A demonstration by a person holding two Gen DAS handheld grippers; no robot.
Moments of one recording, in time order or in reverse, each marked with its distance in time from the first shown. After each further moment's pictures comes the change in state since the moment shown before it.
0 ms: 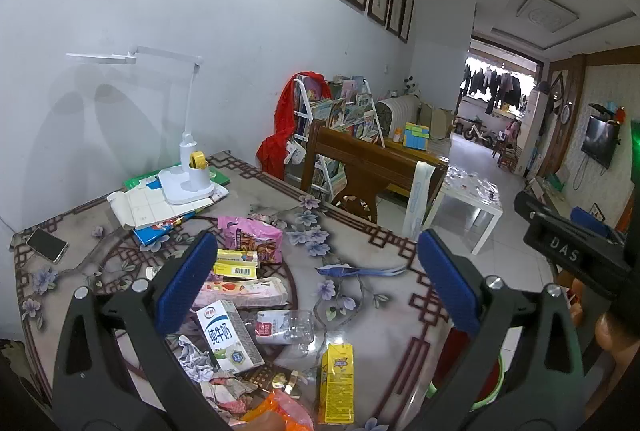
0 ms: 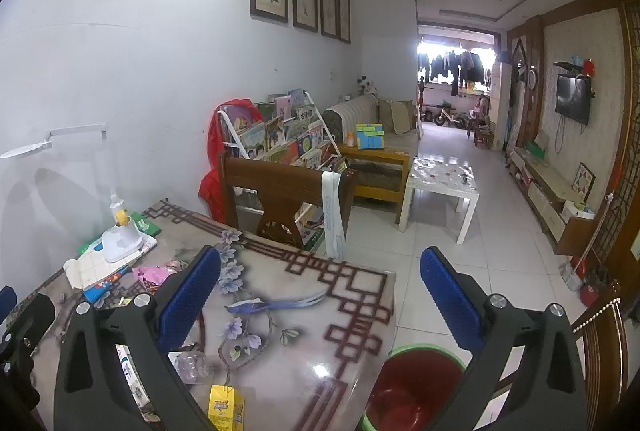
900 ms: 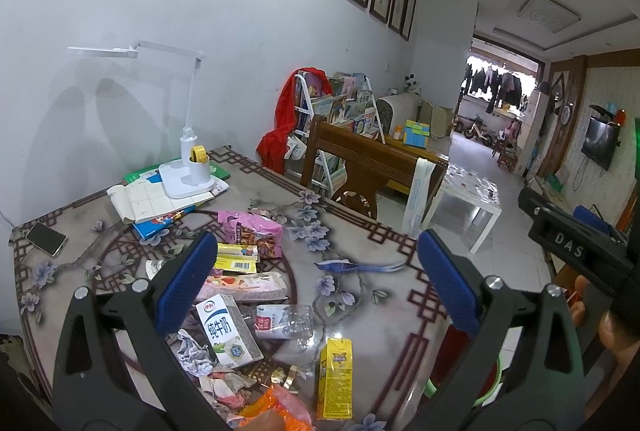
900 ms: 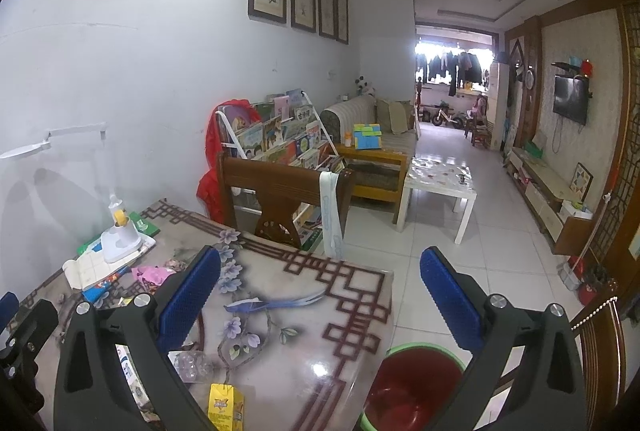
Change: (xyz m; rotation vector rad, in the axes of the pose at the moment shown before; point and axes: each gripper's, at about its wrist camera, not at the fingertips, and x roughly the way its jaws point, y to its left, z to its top) left arm -0.003 -0.002 -0.010 -0.007 0.004 0.004; right arm -0.004 -0.005 0.000 0.004 0.001 -0.007
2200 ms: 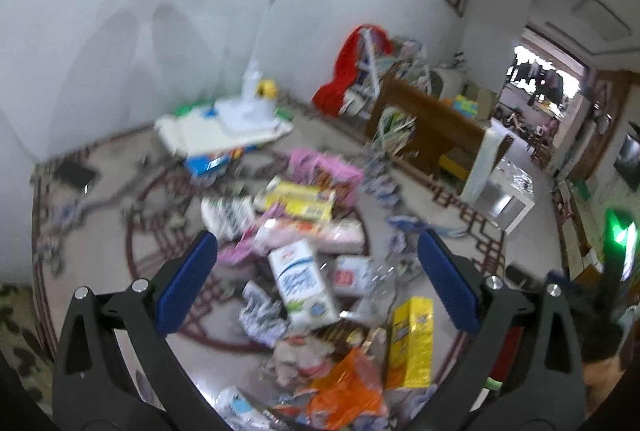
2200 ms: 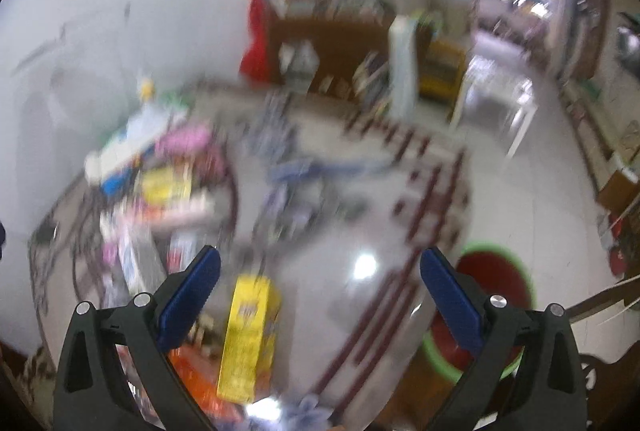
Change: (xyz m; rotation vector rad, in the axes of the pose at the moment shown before) left arm 0.015 0.098 -0.056 -0.148 0.176 0.124; right arm 0.092 0.049 -0.107 -0.073 0.475 0.196
